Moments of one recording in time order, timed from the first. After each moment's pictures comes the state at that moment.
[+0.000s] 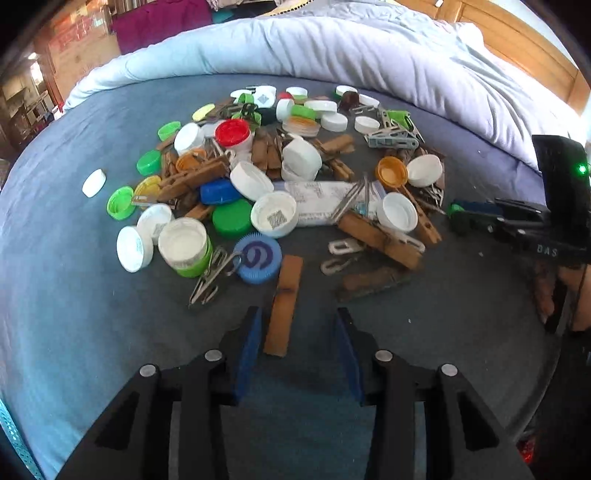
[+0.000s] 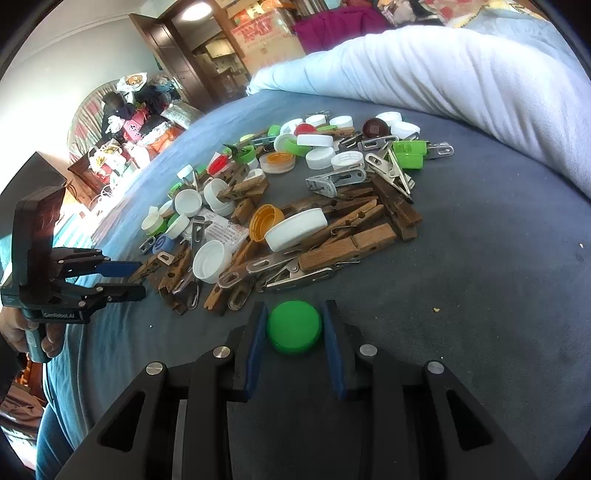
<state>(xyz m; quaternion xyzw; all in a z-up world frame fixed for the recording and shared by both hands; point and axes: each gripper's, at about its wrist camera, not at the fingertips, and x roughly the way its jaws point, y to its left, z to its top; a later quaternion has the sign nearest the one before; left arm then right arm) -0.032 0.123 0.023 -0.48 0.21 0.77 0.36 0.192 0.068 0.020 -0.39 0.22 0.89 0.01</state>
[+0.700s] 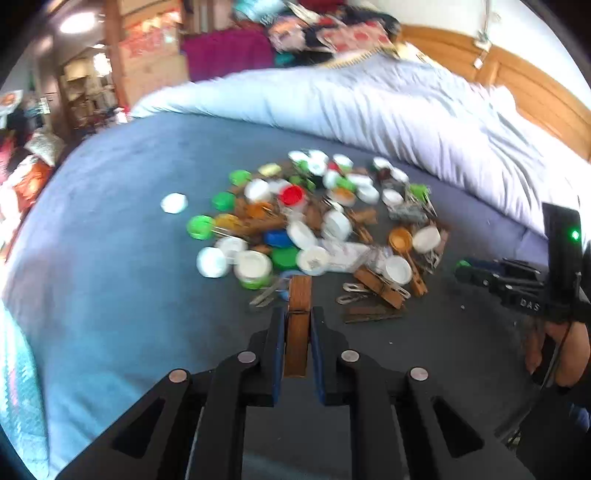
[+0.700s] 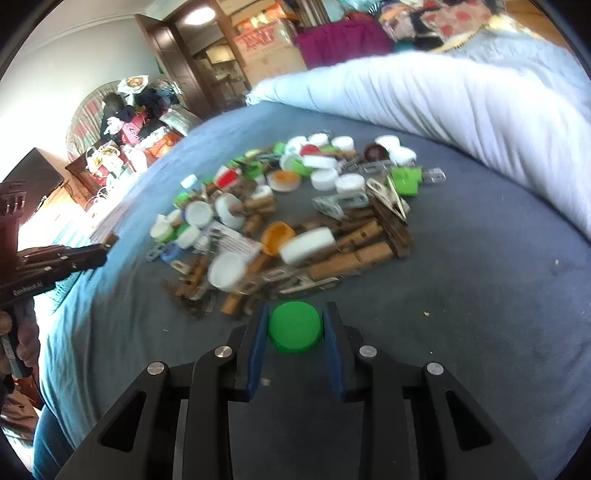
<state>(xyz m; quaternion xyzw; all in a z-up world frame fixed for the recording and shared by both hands) 0.000 0.078 0.097 -0.42 0.13 0.86 0.27 0.202 0.057 0.049 -0.37 0.19 0.91 0.03</state>
